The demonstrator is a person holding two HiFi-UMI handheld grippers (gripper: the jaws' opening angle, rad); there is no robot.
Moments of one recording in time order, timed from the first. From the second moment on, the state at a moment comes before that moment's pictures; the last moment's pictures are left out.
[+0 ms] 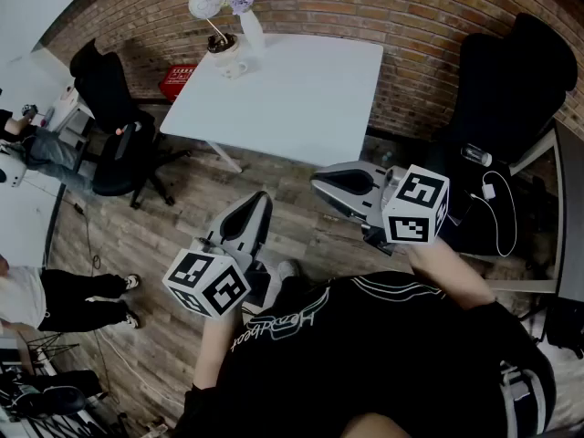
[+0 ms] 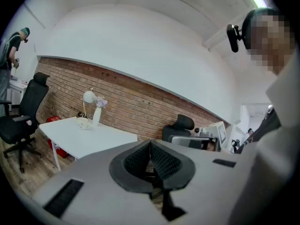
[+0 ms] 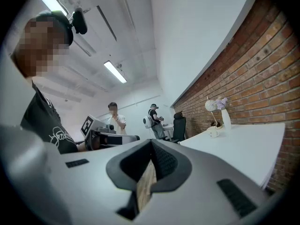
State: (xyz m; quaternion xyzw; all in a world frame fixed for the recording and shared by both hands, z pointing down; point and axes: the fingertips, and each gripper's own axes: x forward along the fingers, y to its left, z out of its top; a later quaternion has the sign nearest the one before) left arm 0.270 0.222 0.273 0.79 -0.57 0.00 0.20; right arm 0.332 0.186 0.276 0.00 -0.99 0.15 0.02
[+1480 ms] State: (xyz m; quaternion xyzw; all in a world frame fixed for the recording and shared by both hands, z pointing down) left arm -0.003 0.076 0.318 0.79 -0.56 -0.03 0.26; right arm 0.074 0.034 0.310 0.04 -0.98 0.21 0.02
